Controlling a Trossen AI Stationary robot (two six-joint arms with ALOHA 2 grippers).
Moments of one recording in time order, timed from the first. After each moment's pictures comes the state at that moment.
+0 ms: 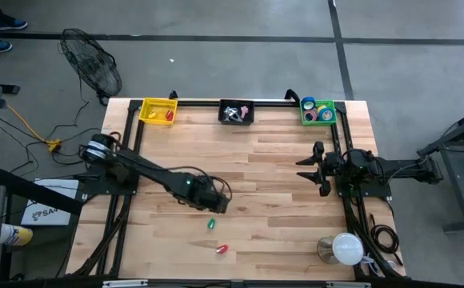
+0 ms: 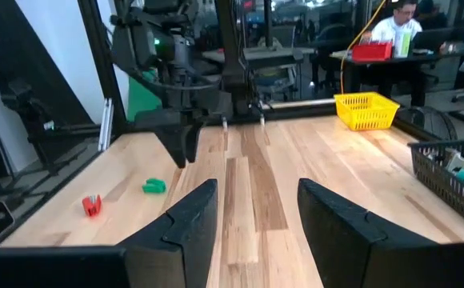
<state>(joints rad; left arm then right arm) -0.32 1.74 1.19 -0.69 -0.10 -1.65 0.01 0.06 0.01 0.03 0.00 0.10</state>
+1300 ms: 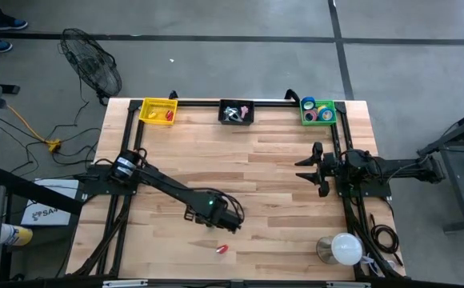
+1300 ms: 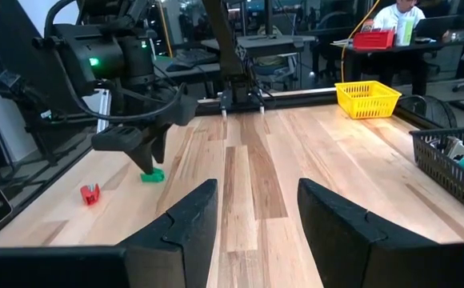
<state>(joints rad) -0.39 2.06 1.58 -0.99 0.00 -1.78 0.01 0.09 0.01 0.03 0.00 0.10</state>
